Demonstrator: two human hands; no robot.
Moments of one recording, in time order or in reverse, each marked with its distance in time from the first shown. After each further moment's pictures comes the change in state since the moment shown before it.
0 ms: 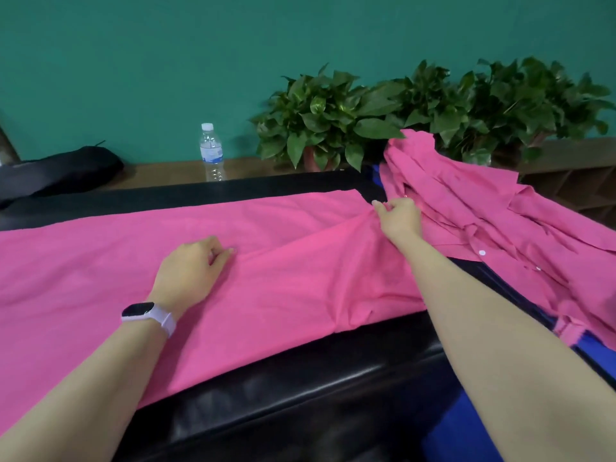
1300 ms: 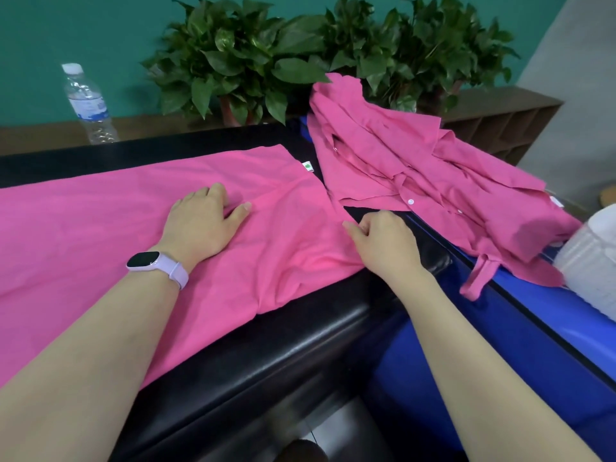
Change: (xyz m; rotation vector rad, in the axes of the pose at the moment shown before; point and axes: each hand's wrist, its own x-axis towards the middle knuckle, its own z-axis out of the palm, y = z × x) left_hand 0.053 0.132 0.066 -0.006 -0.139 0.217; right_hand -0.107 0.055 -0.074 -0.440 -0.065 -0.064
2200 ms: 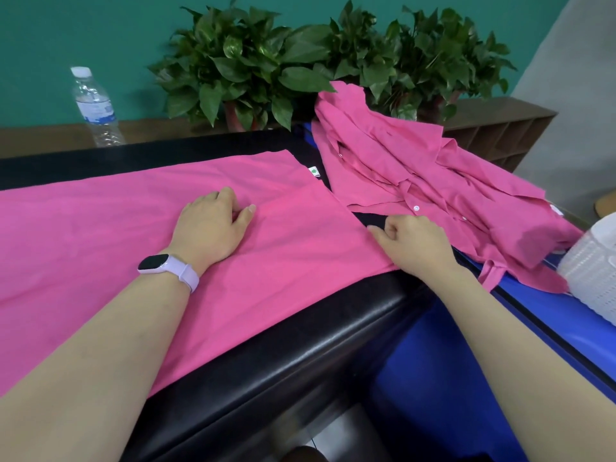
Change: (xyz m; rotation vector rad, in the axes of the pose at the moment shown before) left_hand 0.001 -0.002 -0.001 -0.054 0.020 0.017; right_hand 0.018 0.044 -0.007 -0.120 0.030 -0.112
